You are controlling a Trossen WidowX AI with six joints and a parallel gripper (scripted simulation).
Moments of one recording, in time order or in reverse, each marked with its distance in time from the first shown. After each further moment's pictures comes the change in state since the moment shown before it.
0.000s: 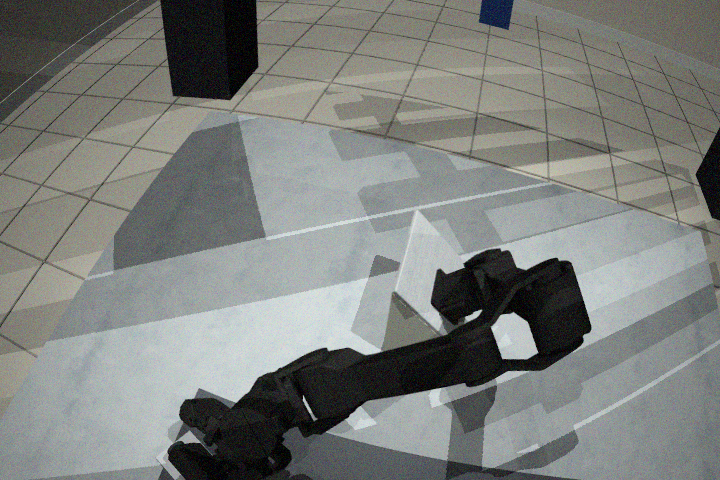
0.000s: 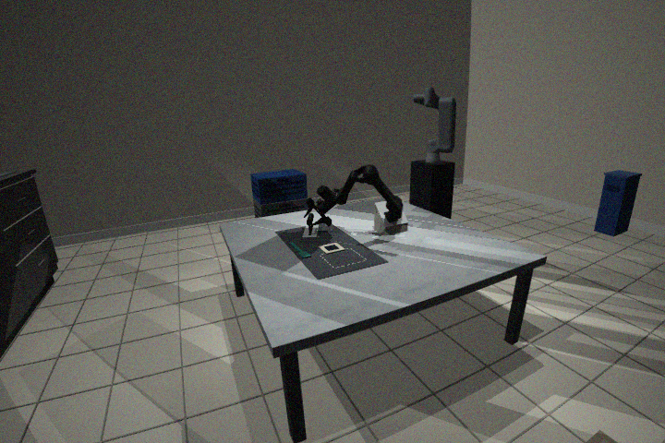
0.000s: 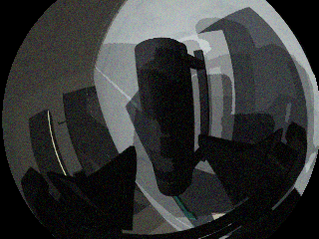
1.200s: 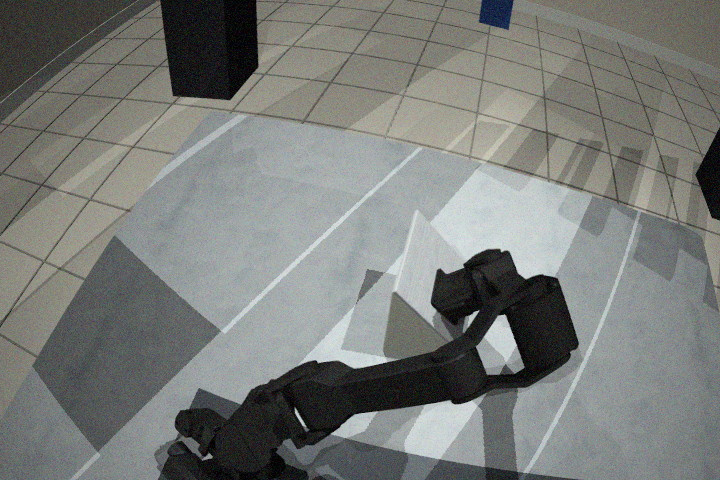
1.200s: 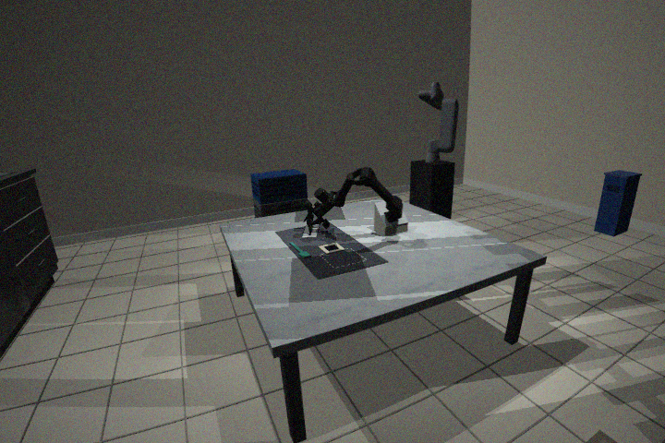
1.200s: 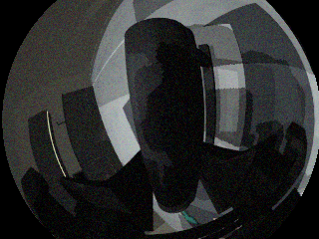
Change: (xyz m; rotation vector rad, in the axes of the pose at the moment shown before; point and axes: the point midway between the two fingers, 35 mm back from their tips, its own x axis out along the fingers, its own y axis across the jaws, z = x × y) arm 0.020 -0.002 0.000 0.002 0.002 -0.003
